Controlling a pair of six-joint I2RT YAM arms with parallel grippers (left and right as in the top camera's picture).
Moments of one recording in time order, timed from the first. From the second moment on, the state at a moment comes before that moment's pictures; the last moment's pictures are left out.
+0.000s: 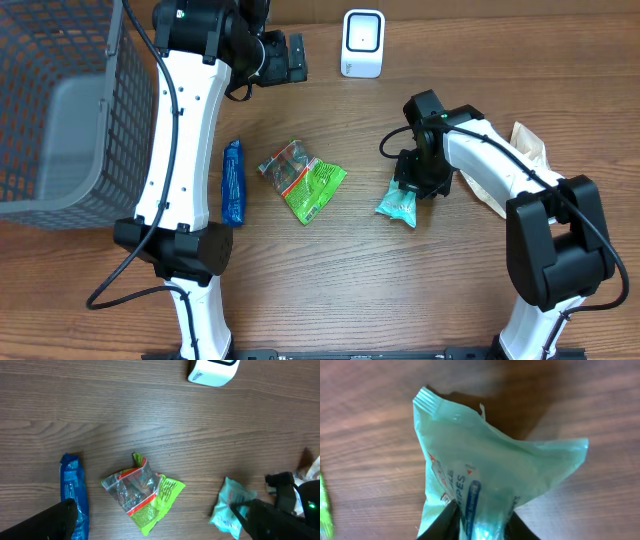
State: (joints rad) left arm -0.22 2.10 2.52 -1.55 0.11 -0.33; right arm 0.33 1.96 1.36 -0.99 -0.16 0.58
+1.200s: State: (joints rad) left arm -0.22 2.10 2.52 -1.58 0.09 -0.33; right arm -0.33 1.82 1.44 -1.02 -0.02 0.35
